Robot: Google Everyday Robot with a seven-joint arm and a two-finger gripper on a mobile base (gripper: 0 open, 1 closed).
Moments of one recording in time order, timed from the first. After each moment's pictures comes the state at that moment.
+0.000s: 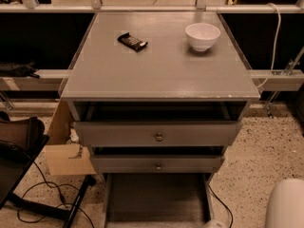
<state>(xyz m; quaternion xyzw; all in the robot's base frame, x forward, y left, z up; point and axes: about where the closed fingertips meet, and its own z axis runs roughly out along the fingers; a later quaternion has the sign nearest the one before) 0.303 -0.140 0.132 -0.51 0.84 0.16 0.10</state>
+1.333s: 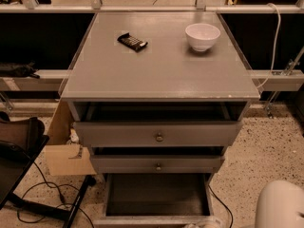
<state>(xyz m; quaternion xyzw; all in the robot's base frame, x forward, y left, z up) 0.349 -0.121 0.101 -0.51 0.83 0.16 0.17</state>
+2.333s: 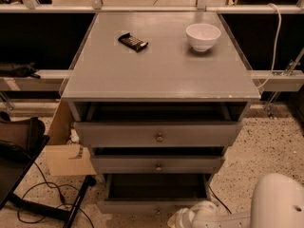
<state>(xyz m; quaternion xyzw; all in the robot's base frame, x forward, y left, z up) 0.423 -0.101 0.124 -0.52 0.82 0.14 0.21</state>
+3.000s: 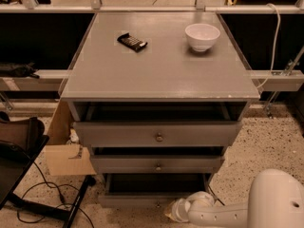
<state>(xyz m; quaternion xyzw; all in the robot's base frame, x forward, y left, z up) 0.466 -0.086 0.142 -0.52 0.81 0.13 0.23</state>
